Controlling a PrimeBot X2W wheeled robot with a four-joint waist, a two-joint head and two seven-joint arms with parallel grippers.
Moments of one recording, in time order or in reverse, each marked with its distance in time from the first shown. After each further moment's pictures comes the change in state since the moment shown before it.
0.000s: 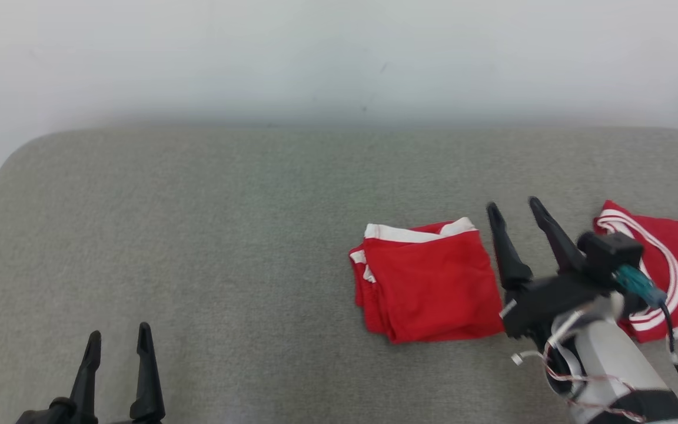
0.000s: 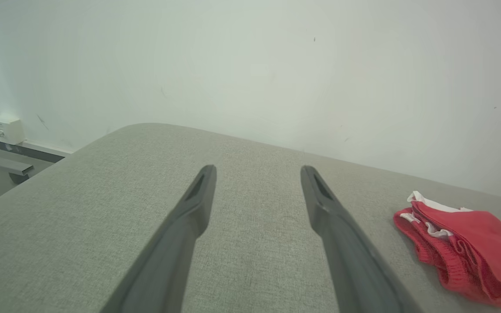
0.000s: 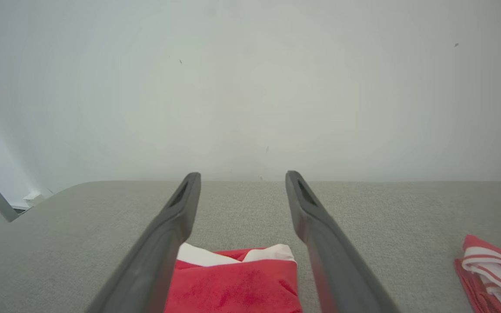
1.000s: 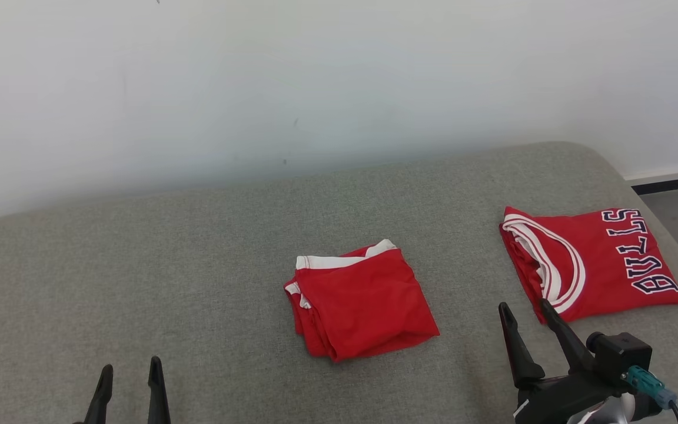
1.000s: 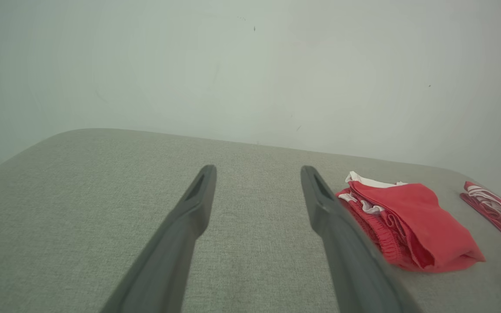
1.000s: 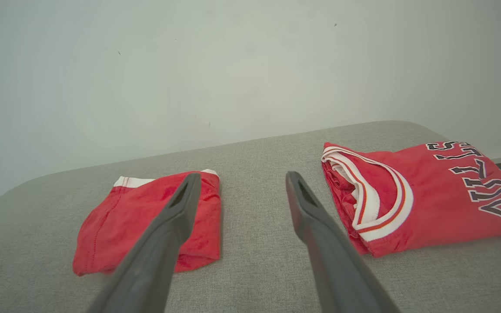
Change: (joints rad) left arm 0.057 0.000 -0.011 0.052 0.021 0.013 0.000; right arm 0.354 -0.003 -0.060 -0.199 -0.027 0.000 0.036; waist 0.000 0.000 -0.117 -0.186
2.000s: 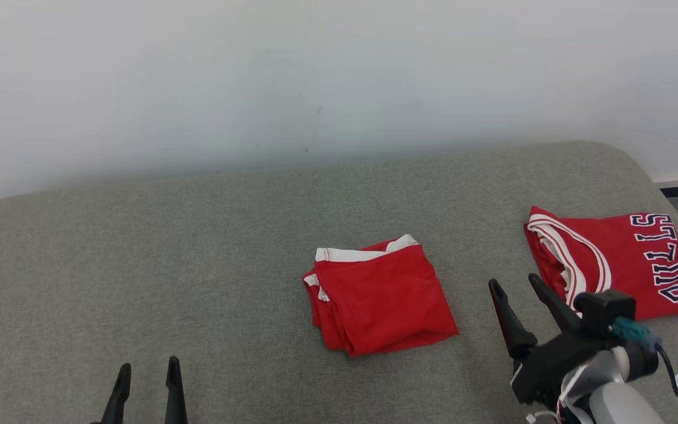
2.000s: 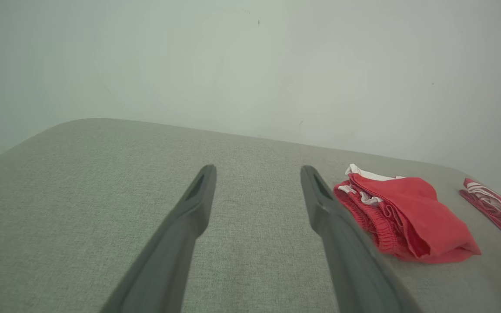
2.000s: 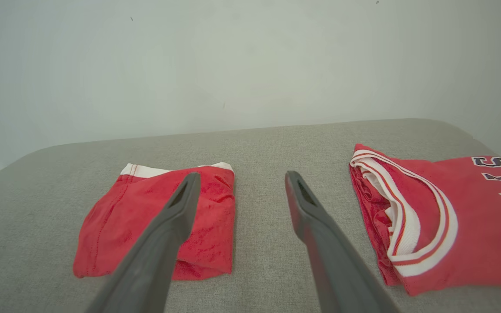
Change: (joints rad) left arm 0.018 0.000 -0.052 -0.024 -0.010 0.020 0.000; right arm -0.074 -0.029 0.025 0.023 0.003 0.000 0.095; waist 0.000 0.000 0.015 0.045
